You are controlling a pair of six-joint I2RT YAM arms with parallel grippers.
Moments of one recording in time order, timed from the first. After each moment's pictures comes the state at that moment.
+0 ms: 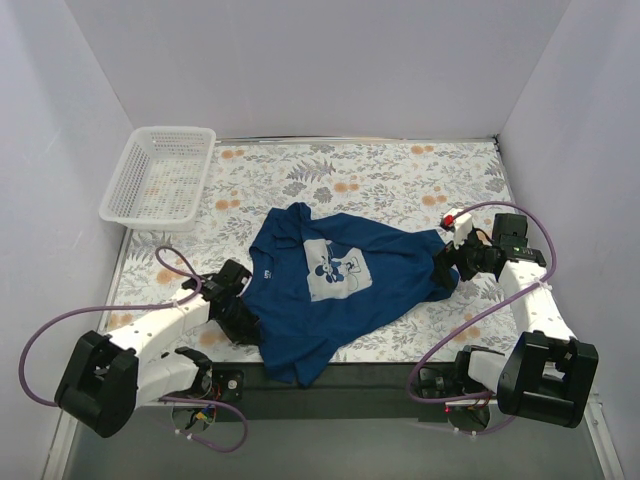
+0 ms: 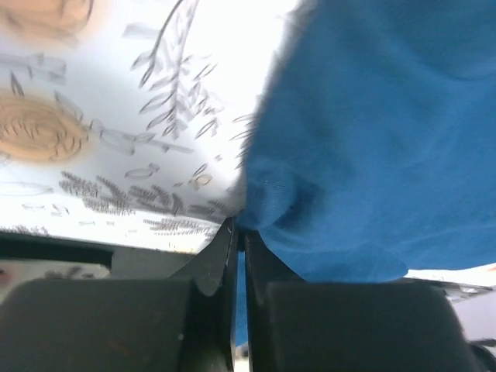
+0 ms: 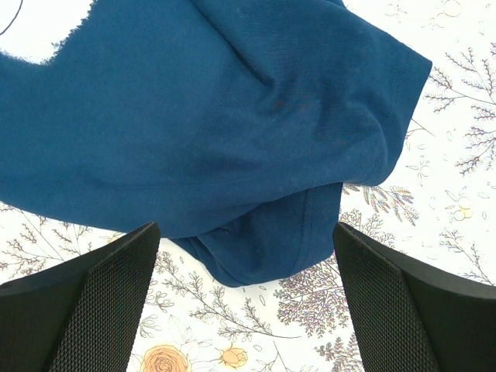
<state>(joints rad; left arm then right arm) -0.49 1.11 0.48 -0.81 0.19 -1.20 -0.17 1.14 0.72 -0.62 -0.64 -0.74</state>
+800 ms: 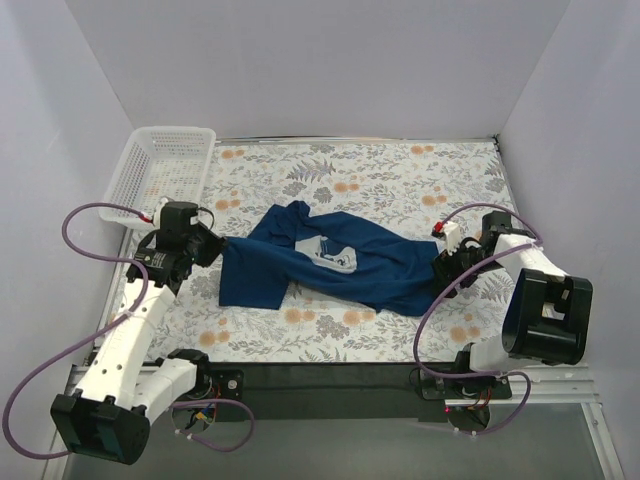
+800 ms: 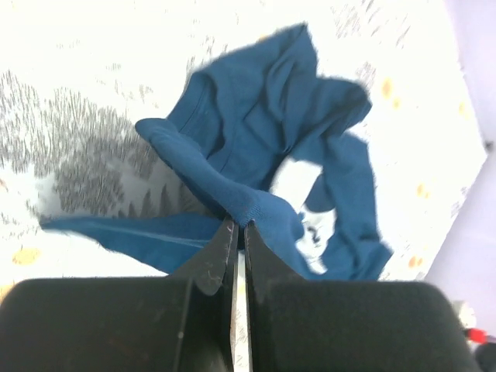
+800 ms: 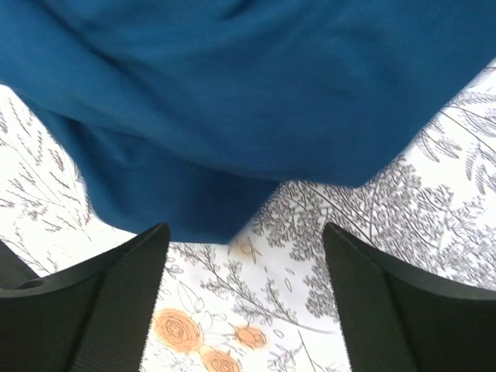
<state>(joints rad) -0.22 0.95 0.92 -0.74 -0.12 -1.01 -0.17 1.43 0.80 -0.79 -0.57 -0.86</state>
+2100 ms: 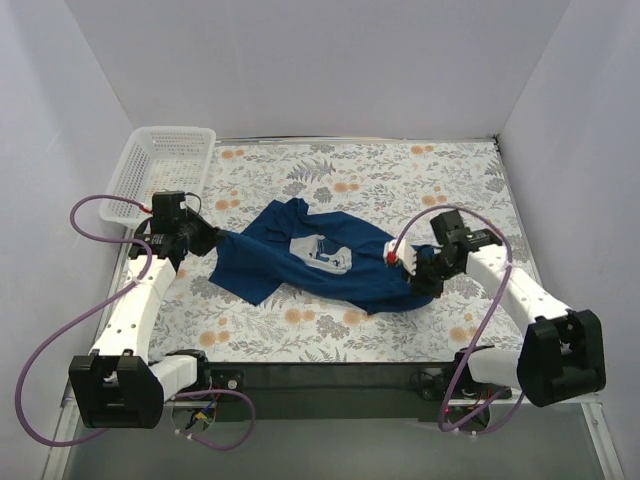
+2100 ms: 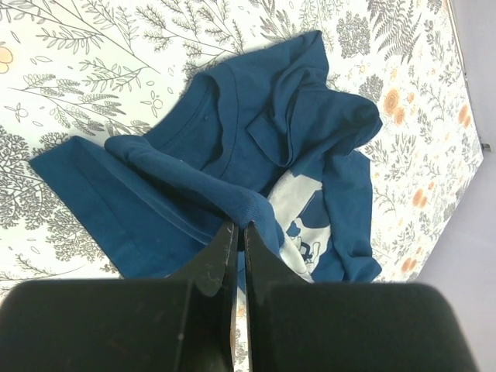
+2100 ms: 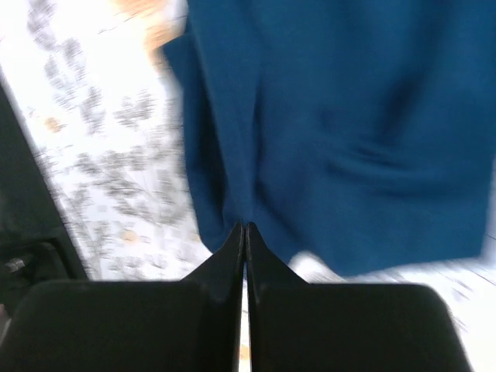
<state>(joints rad) -0.02 1.13 0.92 -0.58 0.09 -0.90 0.31 1.26 0.80 -0.93 -0.54 -1.01</state>
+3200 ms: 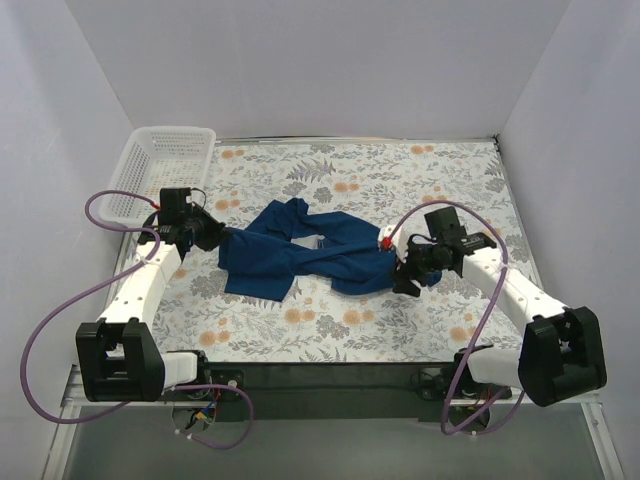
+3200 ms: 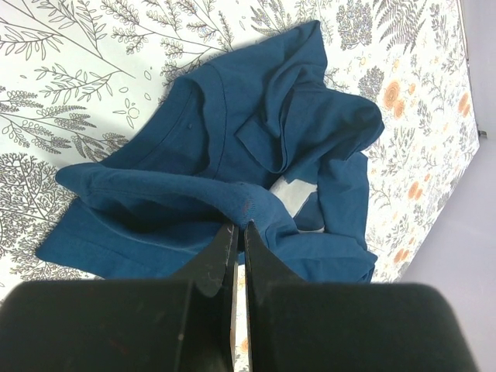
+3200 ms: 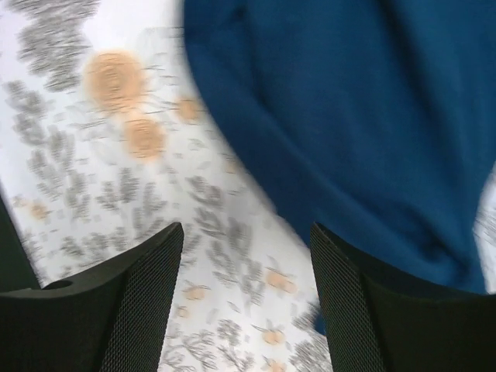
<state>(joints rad) -0.01 1.26 0.92 -0.48 0.17 -0.90 0.36 1.24 0.78 -0.69 -0.63 -0.84</state>
